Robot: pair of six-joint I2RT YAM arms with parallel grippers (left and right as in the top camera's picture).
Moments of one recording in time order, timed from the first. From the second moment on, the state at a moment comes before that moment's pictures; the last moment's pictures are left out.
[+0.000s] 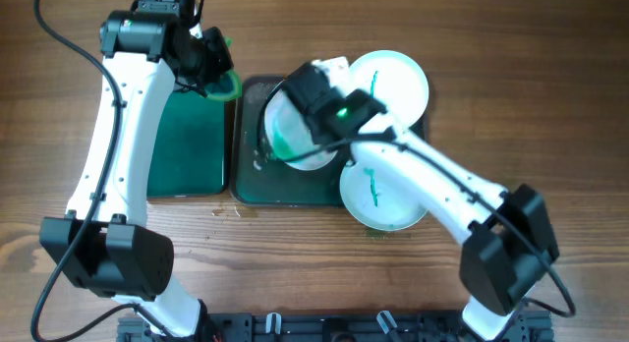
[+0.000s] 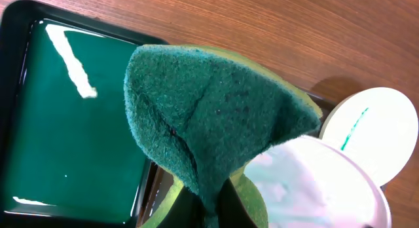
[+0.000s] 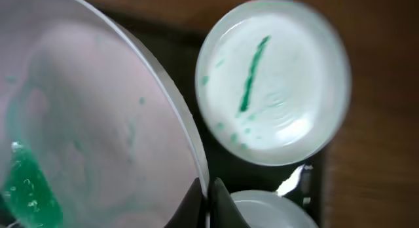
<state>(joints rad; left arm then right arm) -0.12 1.82 1.86 -1.18 0.05 -0.45 0.76 1.88 1.56 -0.87 0.55 0.45</state>
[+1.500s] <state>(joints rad) -0.12 1.82 1.86 -1.19 0.05 -0.45 0.72 1.88 1.56 -0.83 0.31 0.34</state>
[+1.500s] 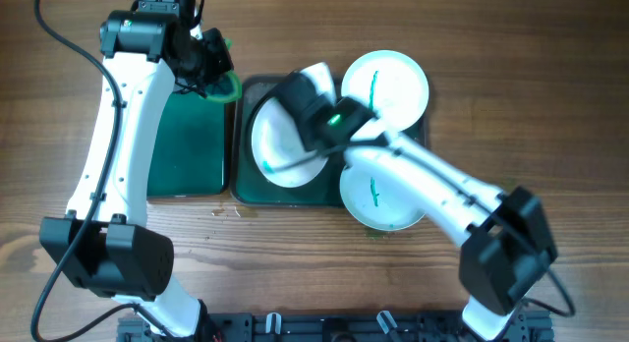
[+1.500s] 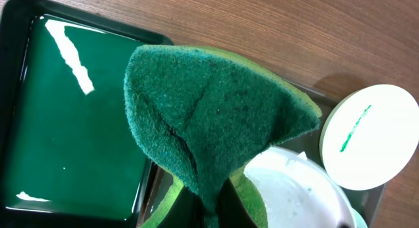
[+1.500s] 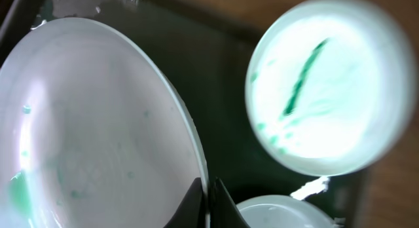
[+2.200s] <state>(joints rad) -0.12 1.82 1.86 -1.21 0.05 -0.45 -0.32 1.75 1.38 -0.90 -0.20 0.32</state>
